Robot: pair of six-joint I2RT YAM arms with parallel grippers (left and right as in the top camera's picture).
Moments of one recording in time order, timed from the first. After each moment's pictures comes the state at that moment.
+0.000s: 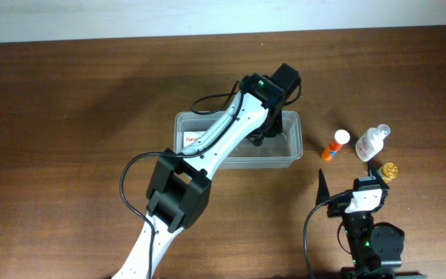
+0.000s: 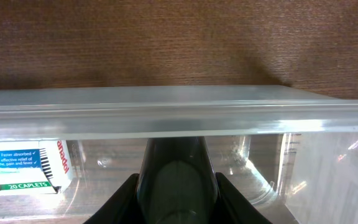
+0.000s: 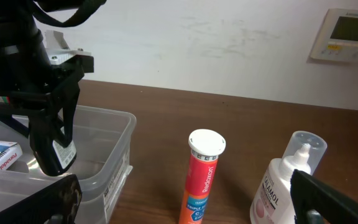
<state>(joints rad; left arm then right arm) -0.73 2.44 2.30 -1.26 -0.07 -0.68 -0.04 0.02 0.01 -0.07 -0.09 -0.10</state>
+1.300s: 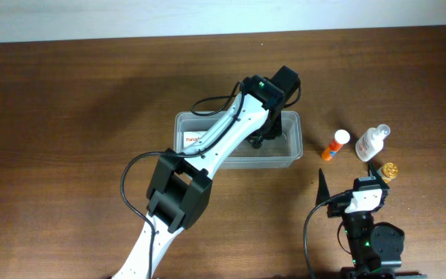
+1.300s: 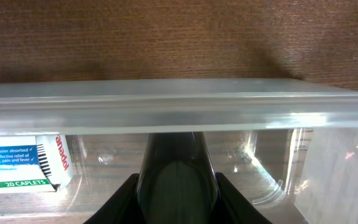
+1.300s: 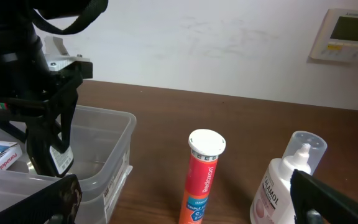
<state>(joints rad) -0.73 2.44 2.27 -1.26 -0.07 -0.68 -0.04 0.02 0.01 -0.07 -0.09 -0.10</state>
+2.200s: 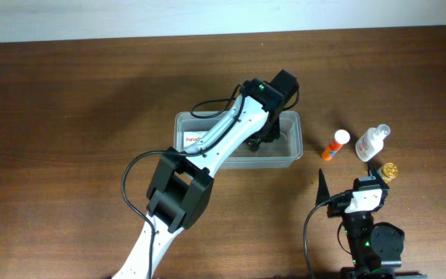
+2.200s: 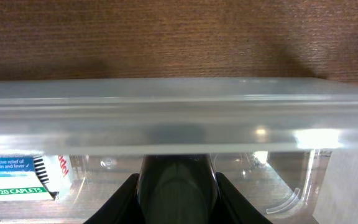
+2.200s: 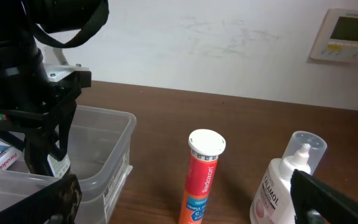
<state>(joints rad) -0.73 2.44 2.23 -1.23 -0.08 -0.68 -0.04 0.02 0.01 -0.07 -0.09 -0.10</state>
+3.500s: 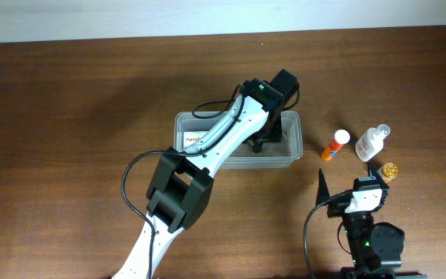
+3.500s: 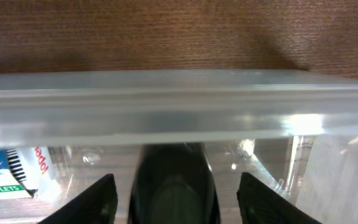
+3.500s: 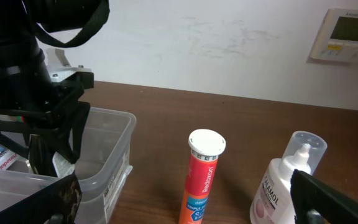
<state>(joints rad) -0.73 2.44 2.23 -1.22 -0.03 -0.69 -0.04 0.02 0.01 -0.07 -0.09 -0.10</state>
